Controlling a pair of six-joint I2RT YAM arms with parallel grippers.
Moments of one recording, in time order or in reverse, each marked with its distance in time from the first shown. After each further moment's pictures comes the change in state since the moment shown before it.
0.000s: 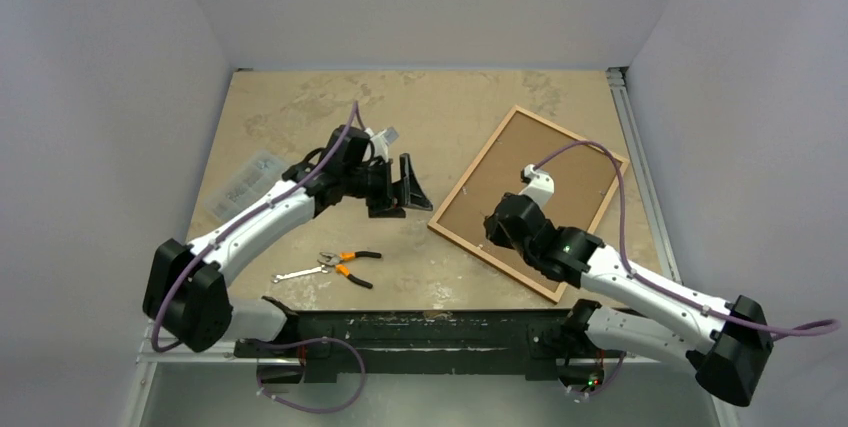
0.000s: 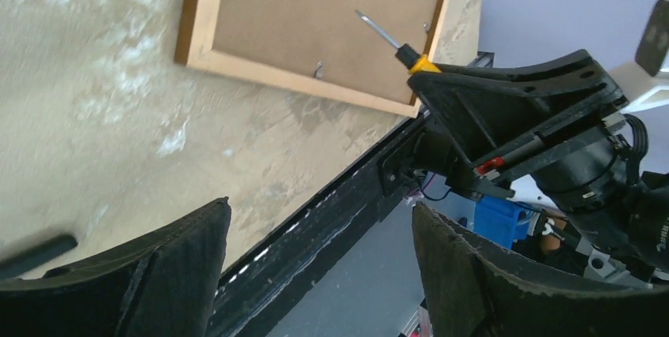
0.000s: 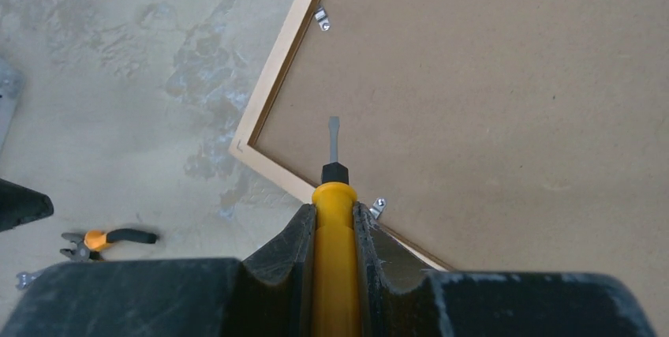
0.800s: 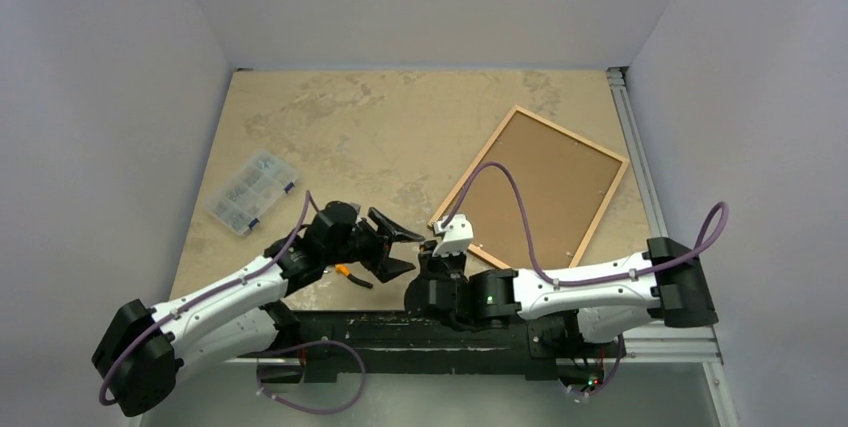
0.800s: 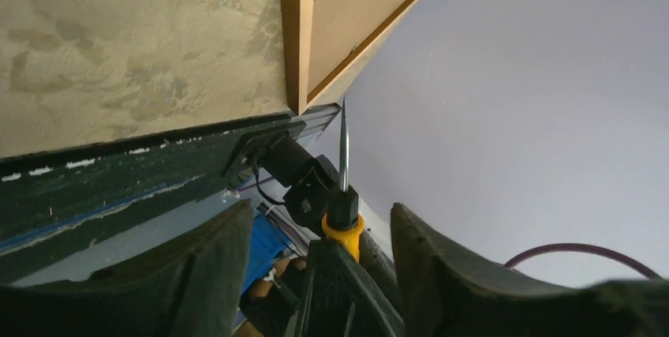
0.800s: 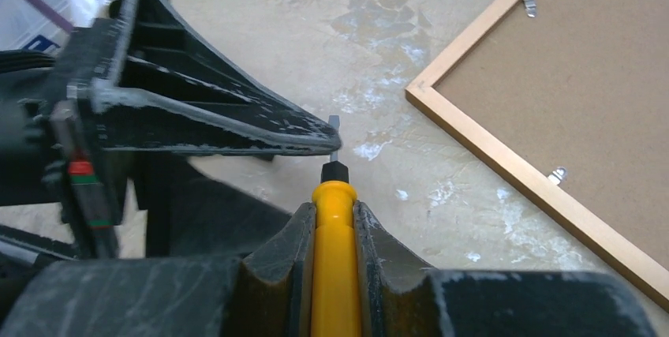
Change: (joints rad) left arm -0.218 -0.362 -0.515 0.374 -0.203 -1.101; right arm 0.632 0.447 0.293 0.034 0.507 0.093
